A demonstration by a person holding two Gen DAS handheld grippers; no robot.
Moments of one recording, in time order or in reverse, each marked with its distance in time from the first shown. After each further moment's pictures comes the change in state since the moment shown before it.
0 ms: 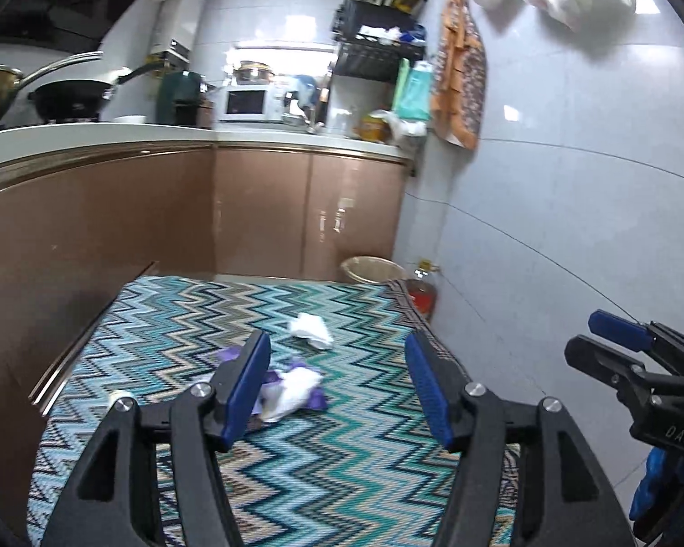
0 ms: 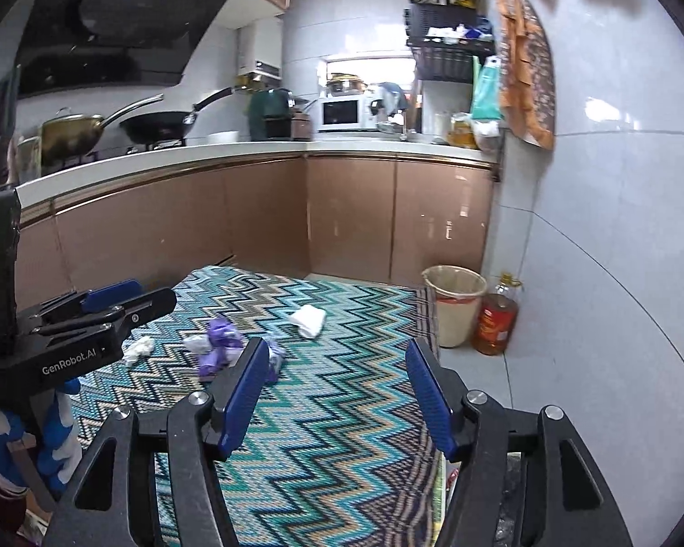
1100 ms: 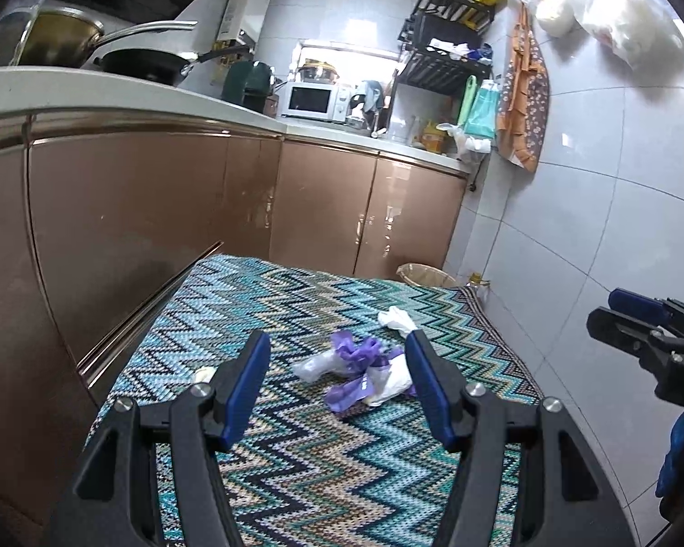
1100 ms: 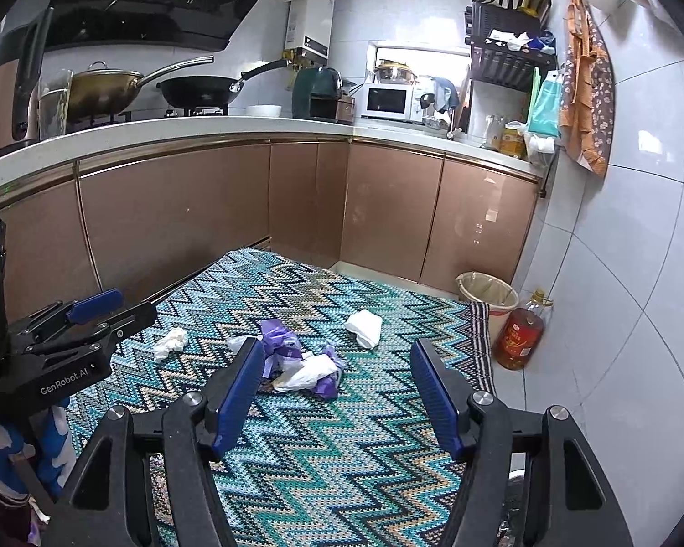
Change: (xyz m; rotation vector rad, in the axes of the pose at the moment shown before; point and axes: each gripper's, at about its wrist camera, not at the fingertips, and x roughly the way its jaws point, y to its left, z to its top) left arm -0.018 0.099 -0.030 -0.122 -0.018 0.112; right arm 0.042 0.075 0.022 -0.115 0.061 0.048
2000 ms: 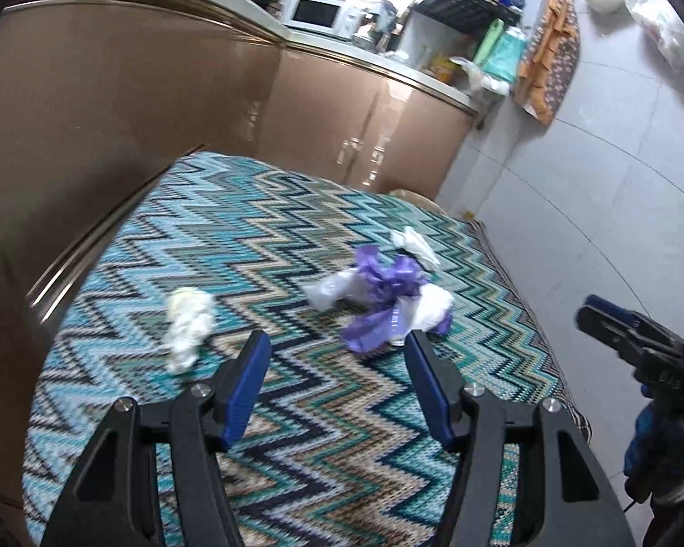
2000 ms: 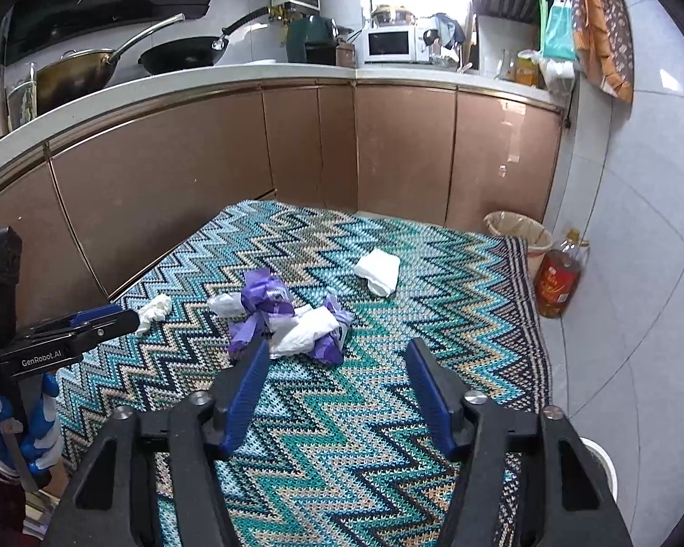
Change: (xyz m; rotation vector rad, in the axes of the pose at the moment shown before) left arm 0.082 0.039 -0.027 -0.080 0.279 -0.111; right arm 0.084 -0.030 -0.034 0.097 0.154 0.102
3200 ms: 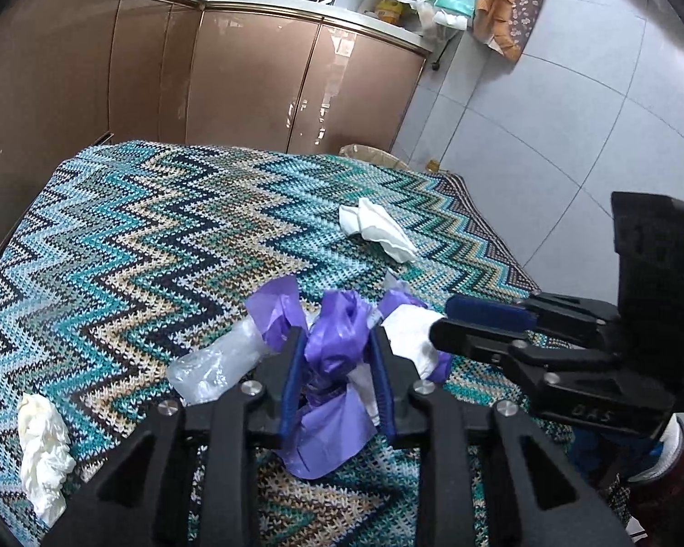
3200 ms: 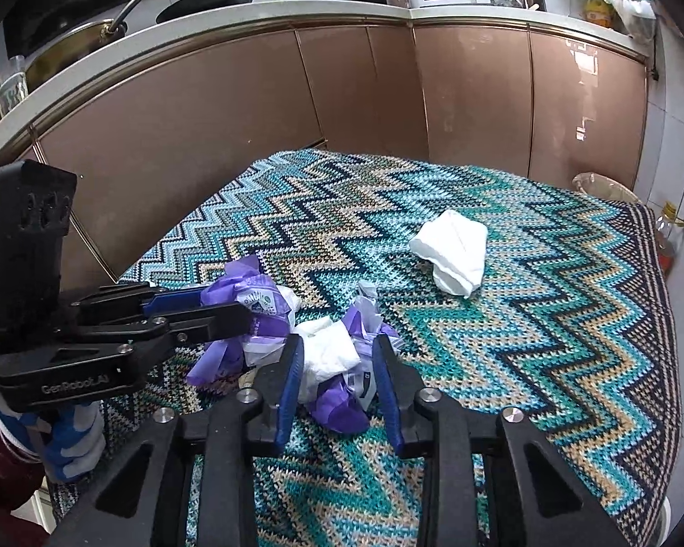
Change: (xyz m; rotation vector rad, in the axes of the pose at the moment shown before) left arm 0.131 -0.033 0.033 0.129 0.141 -0.114; right arm 0.146 -0.024 0.013 -0.014 0.142 0.257
